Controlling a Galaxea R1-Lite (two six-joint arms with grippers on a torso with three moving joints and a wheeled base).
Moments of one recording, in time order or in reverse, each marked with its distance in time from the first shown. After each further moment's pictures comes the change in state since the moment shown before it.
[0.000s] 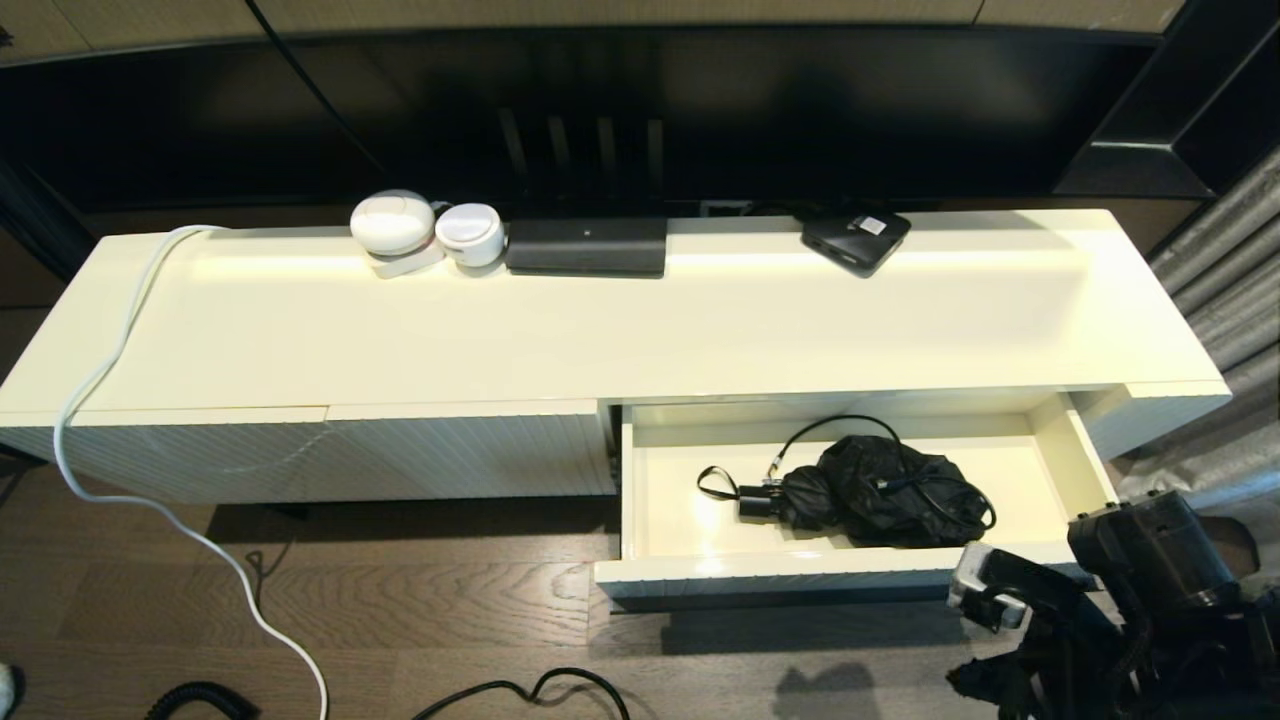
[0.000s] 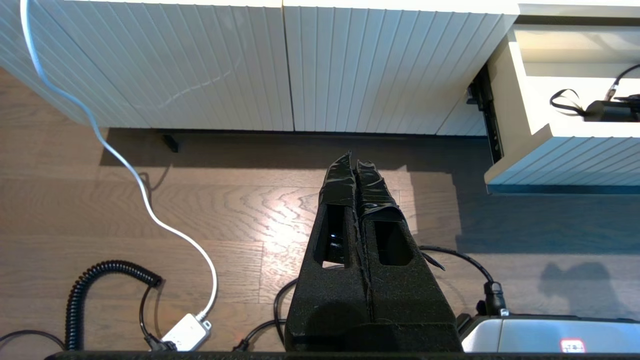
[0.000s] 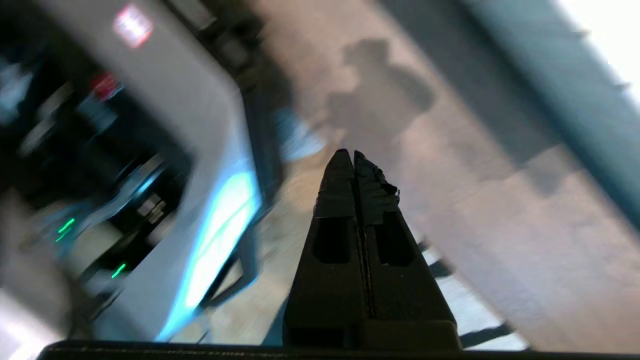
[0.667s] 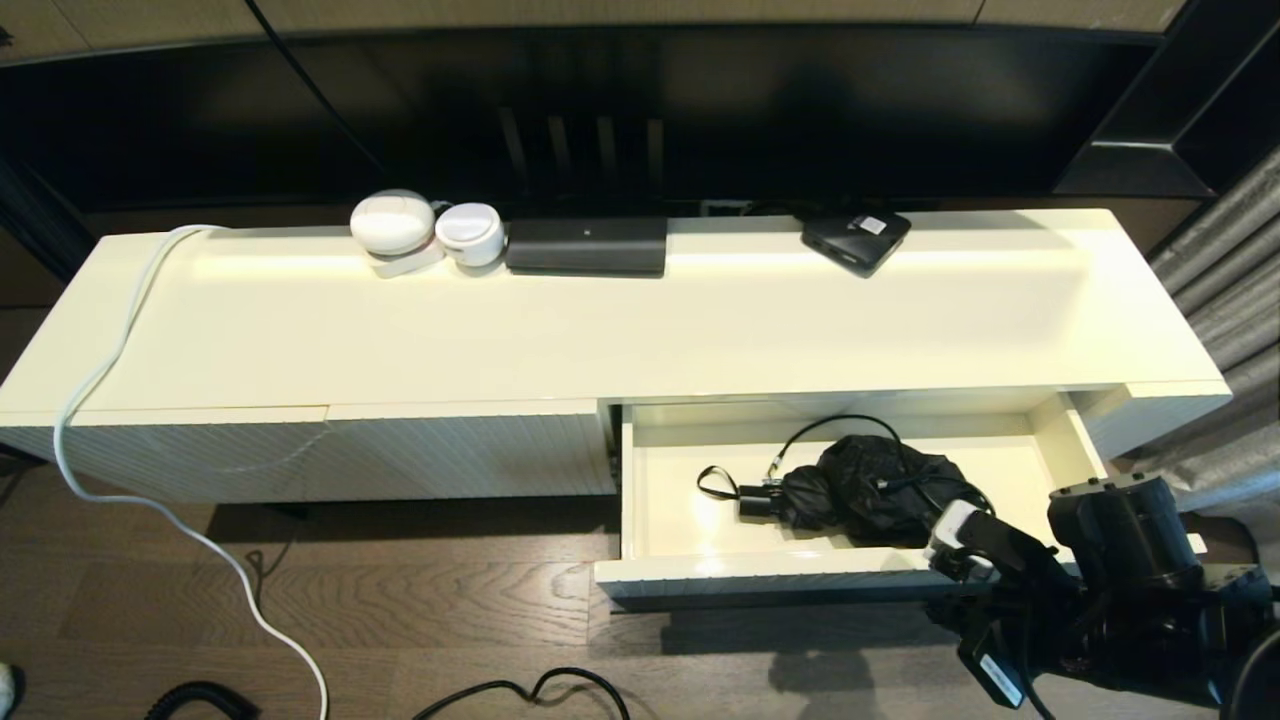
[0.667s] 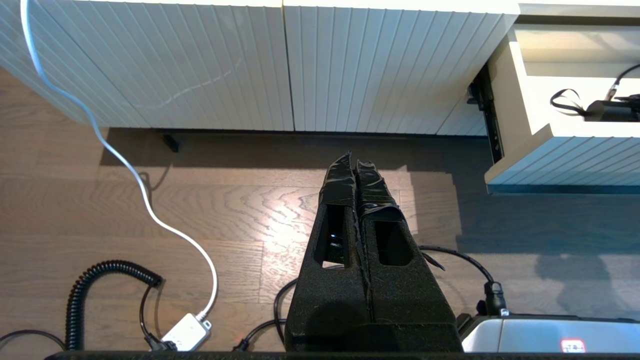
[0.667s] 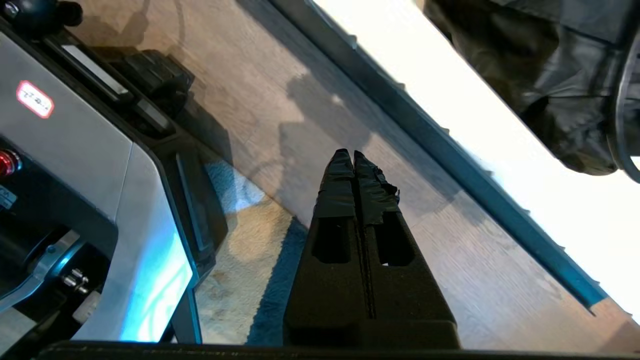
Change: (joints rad) left arm 0.000 0.000 0.000 0.000 0.000 0.000; right arm -0.004 0.099 0.023 -0.294 -0.103 -0.002
